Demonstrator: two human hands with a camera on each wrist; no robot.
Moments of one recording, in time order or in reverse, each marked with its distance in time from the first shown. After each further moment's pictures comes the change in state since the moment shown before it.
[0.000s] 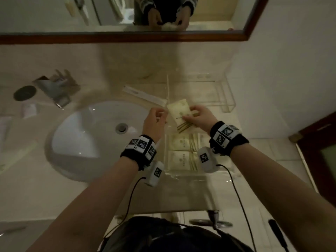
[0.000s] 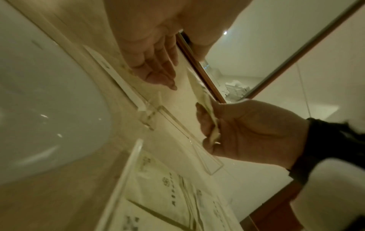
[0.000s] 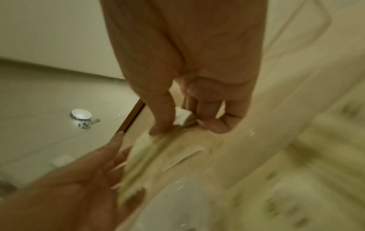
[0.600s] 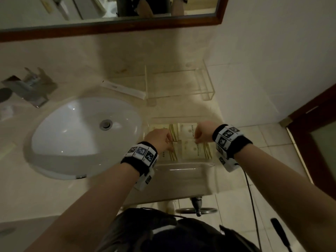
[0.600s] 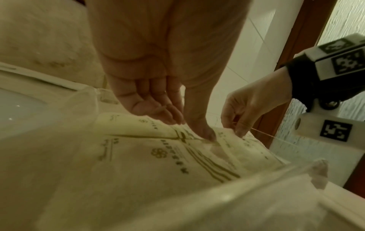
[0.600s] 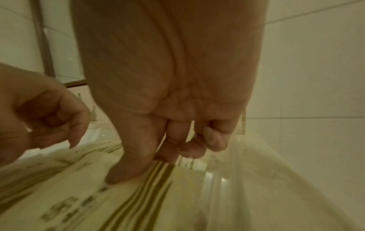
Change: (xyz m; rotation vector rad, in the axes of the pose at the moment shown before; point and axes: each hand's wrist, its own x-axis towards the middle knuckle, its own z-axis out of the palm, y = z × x) left_hand -0.049 -0.005 0.064 0.795 -0.561 -0.028; right_hand -0.035 0.073 -0.062 -1.021 -0.304 0.069
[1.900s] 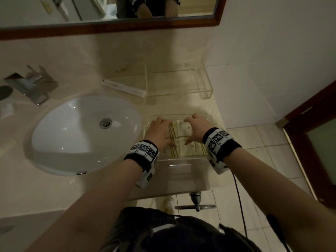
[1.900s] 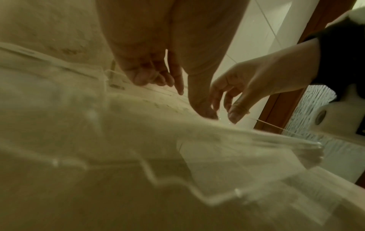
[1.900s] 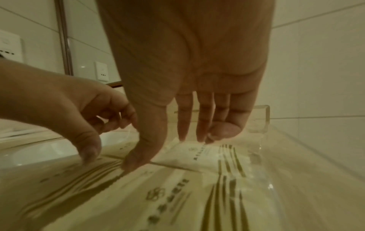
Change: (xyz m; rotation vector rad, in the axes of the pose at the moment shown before) left_hand 0.006 -0.006 0.011 0.042 0.196 0.110; right_hand -0.012 -0.024 0.014 0.081 0.233 -0.001
